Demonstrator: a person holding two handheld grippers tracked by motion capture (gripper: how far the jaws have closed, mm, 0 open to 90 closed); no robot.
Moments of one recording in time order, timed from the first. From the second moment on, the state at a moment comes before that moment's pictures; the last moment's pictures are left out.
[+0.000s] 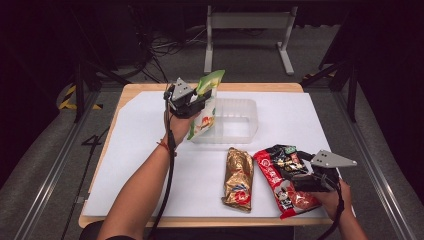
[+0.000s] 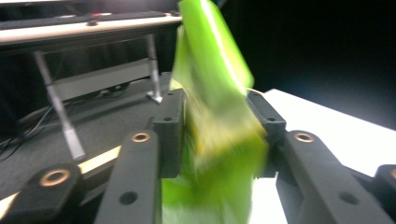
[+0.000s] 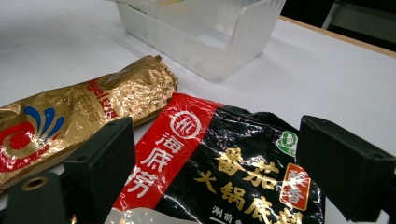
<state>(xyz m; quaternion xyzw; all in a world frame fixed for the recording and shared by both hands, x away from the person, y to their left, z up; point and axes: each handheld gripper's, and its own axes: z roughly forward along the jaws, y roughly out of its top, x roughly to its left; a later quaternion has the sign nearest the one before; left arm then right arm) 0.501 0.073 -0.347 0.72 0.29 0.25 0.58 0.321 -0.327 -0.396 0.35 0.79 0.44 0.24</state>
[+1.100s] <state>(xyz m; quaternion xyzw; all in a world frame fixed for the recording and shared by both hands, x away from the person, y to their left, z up) 0.466 0.112 -0.406 0.87 0.20 0.18 0.41 0.322 -0.325 -0.398 0.35 0.79 0.44 0.24</state>
